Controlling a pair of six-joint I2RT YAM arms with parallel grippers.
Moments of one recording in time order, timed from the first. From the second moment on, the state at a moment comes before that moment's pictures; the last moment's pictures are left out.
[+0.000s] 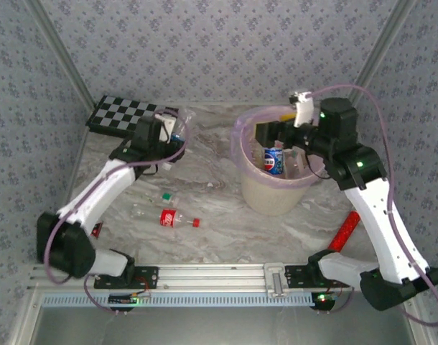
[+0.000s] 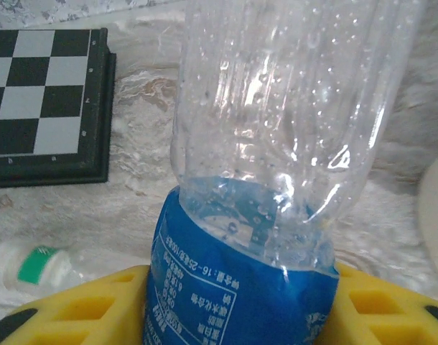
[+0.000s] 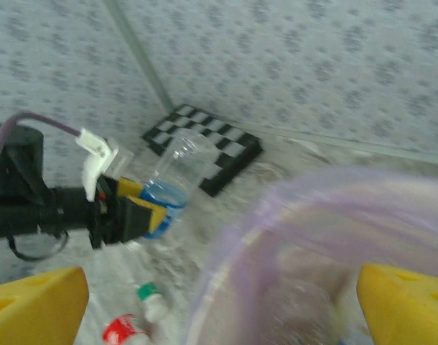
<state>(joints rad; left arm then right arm) -0.42 1.31 1.10 -0.44 0.01 -0.15 0.42 1.16 1.53 -0.69 -0.32 0.22</state>
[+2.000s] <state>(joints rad) -0.69 0.99 0.86 -0.11 0.03 -0.33 0.66 1.62 1.84 -0.63 -0.41 0.26</state>
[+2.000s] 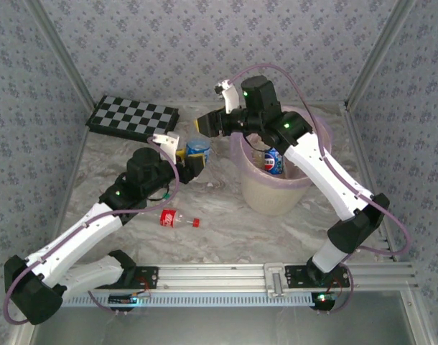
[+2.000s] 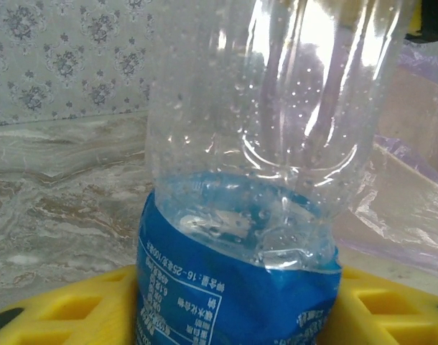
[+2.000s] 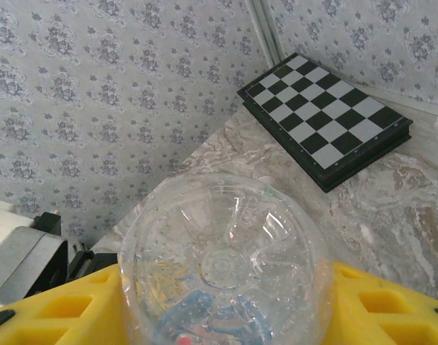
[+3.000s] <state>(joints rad) -0.70 1.18 0.97 -0.23 -0.04 -0.42 0.21 1.14 1.76 -0.83 0.09 0.03</state>
